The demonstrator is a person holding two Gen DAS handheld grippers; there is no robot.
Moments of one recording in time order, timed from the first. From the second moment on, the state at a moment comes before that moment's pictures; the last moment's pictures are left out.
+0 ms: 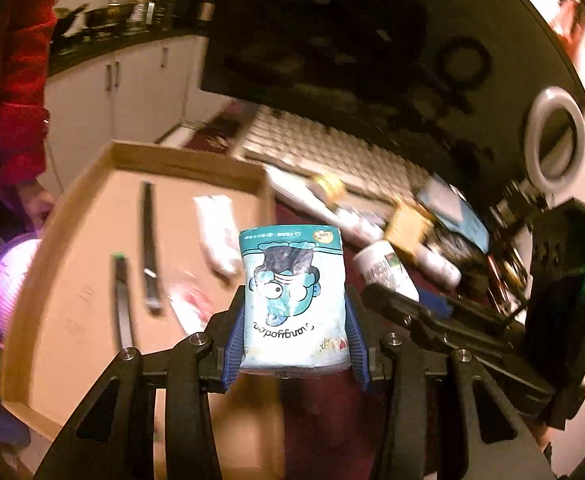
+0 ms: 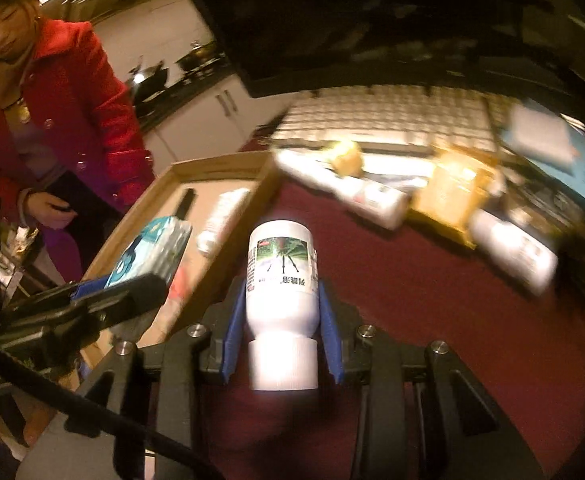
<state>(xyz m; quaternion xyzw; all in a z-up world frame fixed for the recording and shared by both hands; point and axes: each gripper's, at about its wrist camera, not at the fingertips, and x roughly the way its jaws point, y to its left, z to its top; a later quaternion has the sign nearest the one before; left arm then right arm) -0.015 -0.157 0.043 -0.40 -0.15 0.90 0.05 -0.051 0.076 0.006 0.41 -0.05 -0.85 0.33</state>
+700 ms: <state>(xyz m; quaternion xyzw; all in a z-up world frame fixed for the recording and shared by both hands) -0.096 -0.290 0.001 -0.46 -0.16 0.87 -0.08 -0.140 -0.071 -0.010 0.47 0.00 -0.81 0.34</state>
